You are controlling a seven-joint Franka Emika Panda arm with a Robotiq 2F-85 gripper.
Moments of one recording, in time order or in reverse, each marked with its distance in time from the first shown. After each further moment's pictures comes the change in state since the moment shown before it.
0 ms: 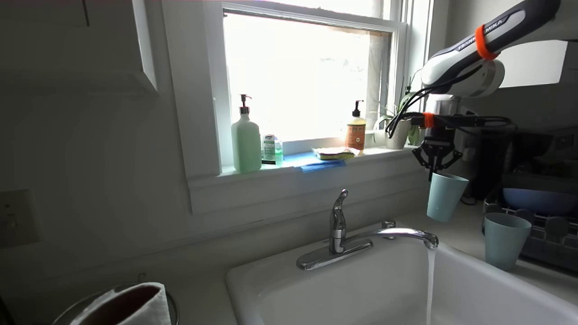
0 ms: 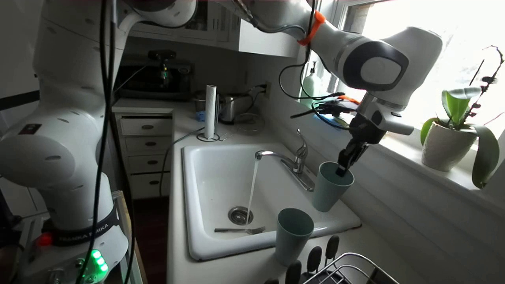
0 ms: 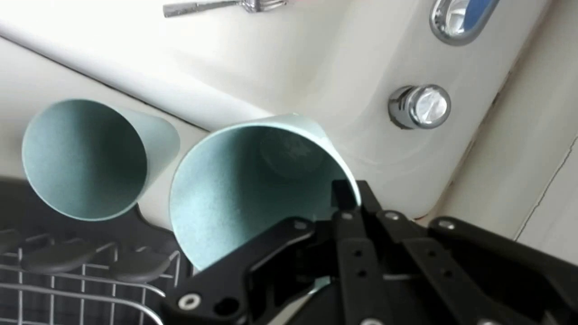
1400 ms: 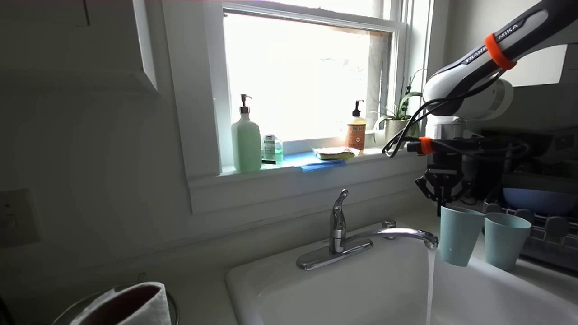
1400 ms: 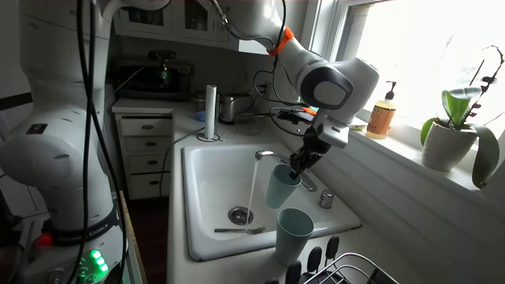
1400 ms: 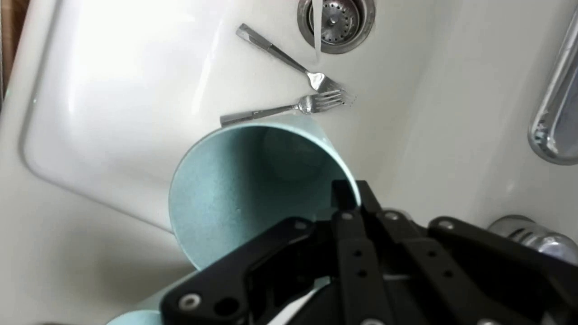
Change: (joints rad) arm 0.078 -0.121 0.056 -0.312 0.003 0.057 0.193
